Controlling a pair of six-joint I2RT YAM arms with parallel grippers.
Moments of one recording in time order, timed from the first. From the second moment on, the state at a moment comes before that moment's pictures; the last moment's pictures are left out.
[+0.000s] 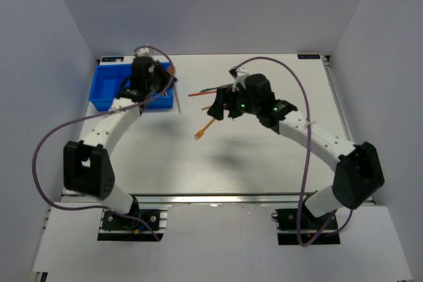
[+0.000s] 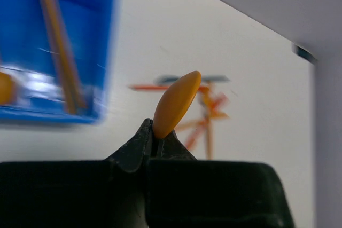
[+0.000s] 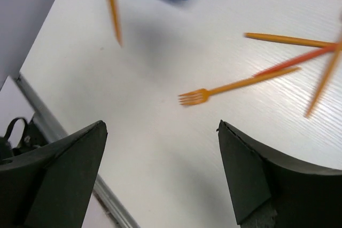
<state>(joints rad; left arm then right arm) -0.27 1.52 1.21 -0.12 0.09 -0.66 0.68 1.49 1.18 -0.16 -0.28 0.37</state>
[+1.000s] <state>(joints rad) 0.05 2.24 1.87 -0.31 -0.09 -0.45 0.52 1.26 0.86 -0.11 -0.30 0.33</state>
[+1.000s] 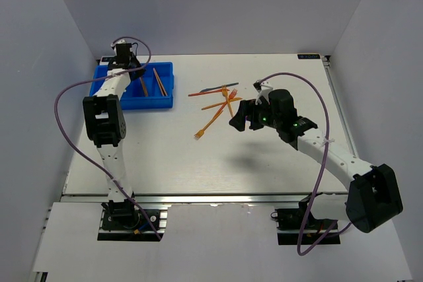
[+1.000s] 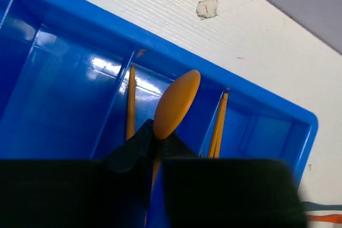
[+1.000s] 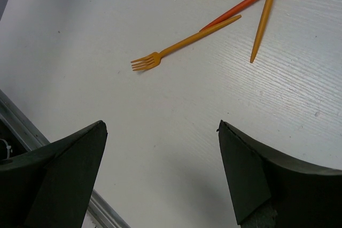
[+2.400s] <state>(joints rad) -0.09 0.87 0.77 -0.42 -0.11 -0.39 0.58 2.24 1.76 -0.40 0.21 0.23</state>
